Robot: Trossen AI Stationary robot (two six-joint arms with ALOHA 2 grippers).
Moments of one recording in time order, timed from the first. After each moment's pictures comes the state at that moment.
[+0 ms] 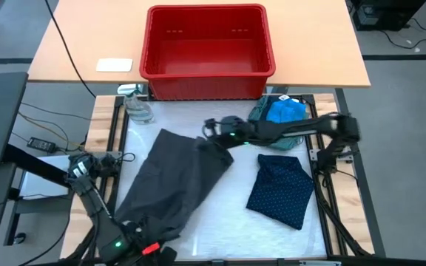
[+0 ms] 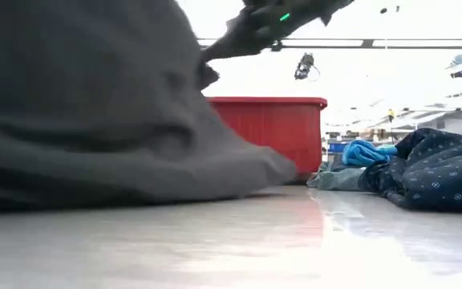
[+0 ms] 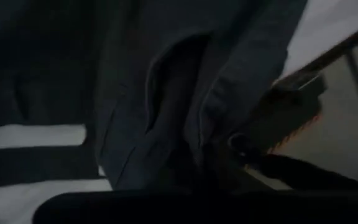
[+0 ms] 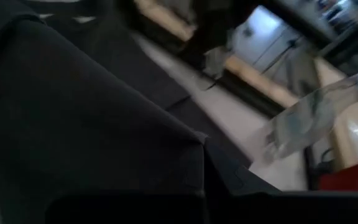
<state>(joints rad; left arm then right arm) -0.93 1.95 1.94 -1.39 -0.31 -2.01 -0.07 1.69 1.27 -0.07 -0.15 -0.58</state>
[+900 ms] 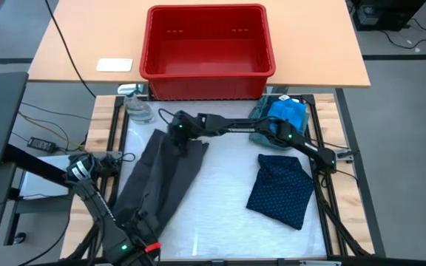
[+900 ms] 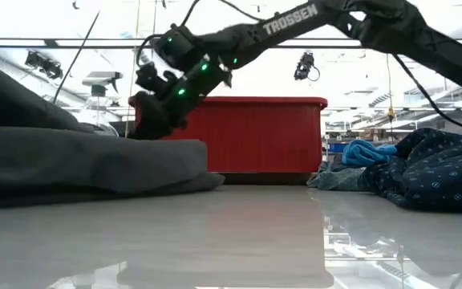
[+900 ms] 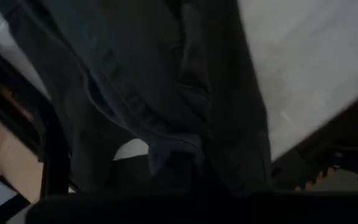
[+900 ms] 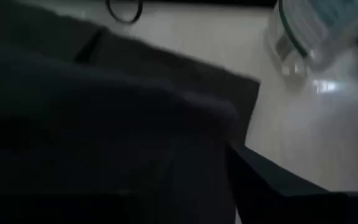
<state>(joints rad) -0.95 1.93 1.77 -1.57 -0.06 -1.70 -0.19 2.48 2.17 -0.38 -0.07 -0.15</state>
